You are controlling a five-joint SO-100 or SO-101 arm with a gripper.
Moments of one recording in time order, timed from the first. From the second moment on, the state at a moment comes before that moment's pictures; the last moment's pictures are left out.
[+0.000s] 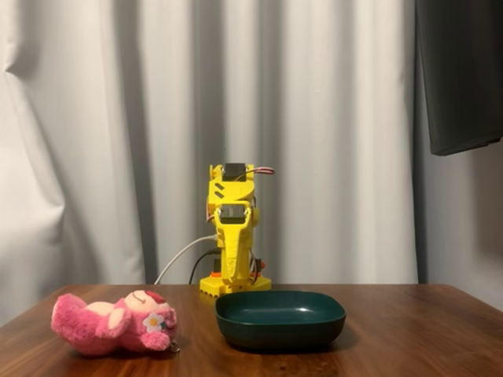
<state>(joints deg) -2.7 192.6 176.4 71.7 -6.1</state>
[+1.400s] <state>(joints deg) -1.7 192.6 176.4 71.7 -6.1</state>
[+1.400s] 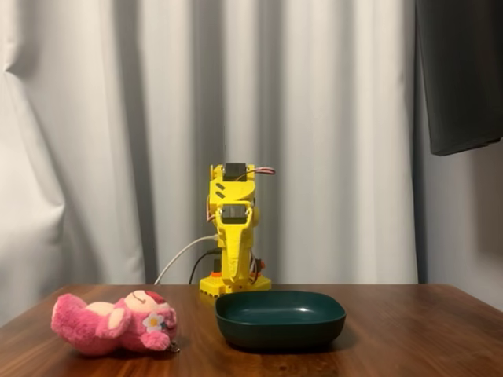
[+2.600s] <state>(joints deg) -13.1 107.8 102.2 73.1 -7.2</state>
